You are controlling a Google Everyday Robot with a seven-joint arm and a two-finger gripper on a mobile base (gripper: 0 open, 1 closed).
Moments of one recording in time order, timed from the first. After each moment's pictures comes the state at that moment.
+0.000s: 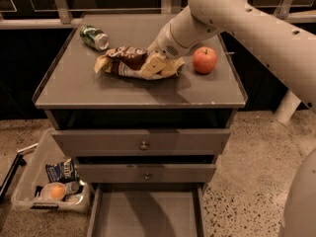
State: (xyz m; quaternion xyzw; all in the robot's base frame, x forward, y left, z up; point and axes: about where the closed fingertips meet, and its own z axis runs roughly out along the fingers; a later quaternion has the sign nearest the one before) arm 0.687 0.004 0.878 -0.59 0.72 0.12 0.35
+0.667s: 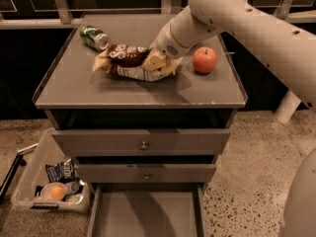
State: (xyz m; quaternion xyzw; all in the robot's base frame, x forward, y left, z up) arm 0.687 0.004 0.878 -0.59 0.72 0.12 0.35
